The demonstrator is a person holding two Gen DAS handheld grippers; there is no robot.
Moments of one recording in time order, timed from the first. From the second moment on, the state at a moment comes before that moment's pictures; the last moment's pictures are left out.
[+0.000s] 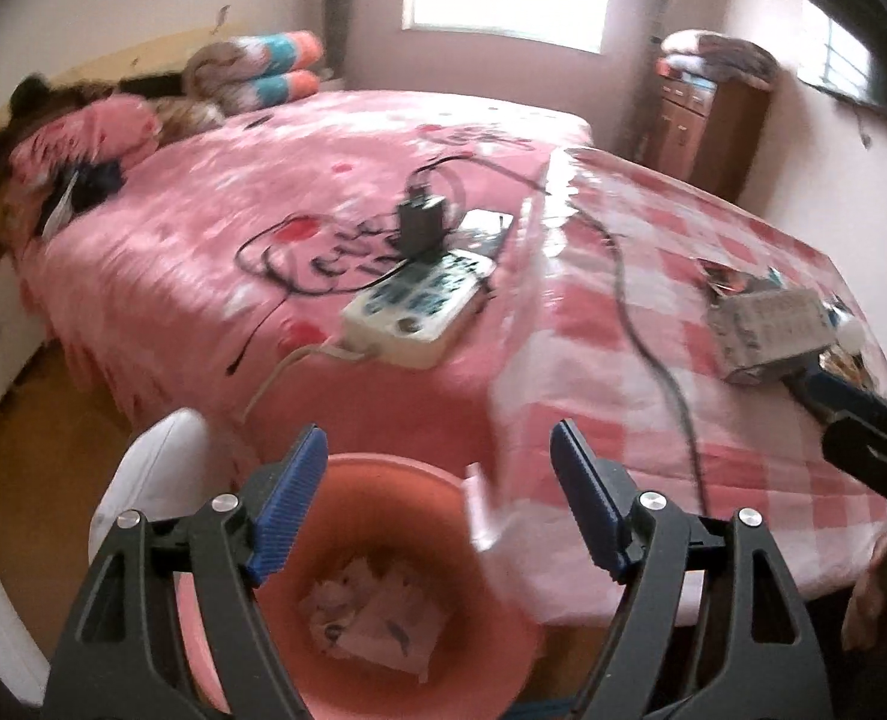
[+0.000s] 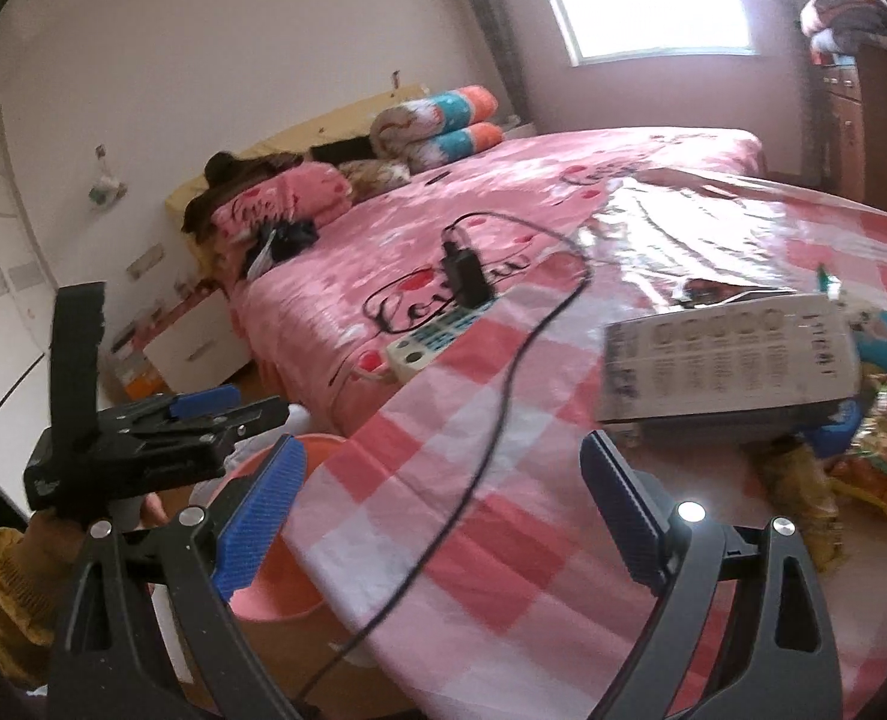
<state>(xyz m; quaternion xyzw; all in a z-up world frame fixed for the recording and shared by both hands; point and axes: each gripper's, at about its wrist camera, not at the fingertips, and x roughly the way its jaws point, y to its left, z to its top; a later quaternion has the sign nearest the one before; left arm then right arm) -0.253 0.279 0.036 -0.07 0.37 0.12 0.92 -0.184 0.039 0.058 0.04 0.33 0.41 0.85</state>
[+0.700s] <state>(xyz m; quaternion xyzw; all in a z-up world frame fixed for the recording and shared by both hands) -0.196 0.156 0.050 0.03 0.38 0.01 0.93 -0.147 -0.069 0.057 0.12 0.31 0.31 0.89</state>
